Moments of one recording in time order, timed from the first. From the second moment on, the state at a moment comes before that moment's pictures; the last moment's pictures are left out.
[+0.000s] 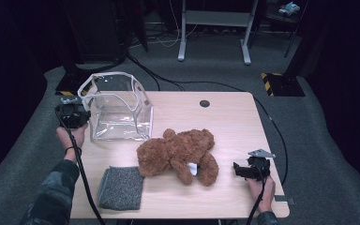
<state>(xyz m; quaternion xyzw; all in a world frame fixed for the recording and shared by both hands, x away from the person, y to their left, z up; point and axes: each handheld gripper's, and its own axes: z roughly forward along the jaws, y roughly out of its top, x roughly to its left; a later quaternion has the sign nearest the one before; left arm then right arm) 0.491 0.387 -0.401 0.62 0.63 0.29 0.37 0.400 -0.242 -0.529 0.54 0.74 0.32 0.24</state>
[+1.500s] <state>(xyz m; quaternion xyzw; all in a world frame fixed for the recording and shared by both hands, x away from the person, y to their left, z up) 0.490 0.245 -0.410 0.69 0.55 0.26 0.39 0.400 -0.242 -0.529 0.55 0.74 0.32 0.24</state>
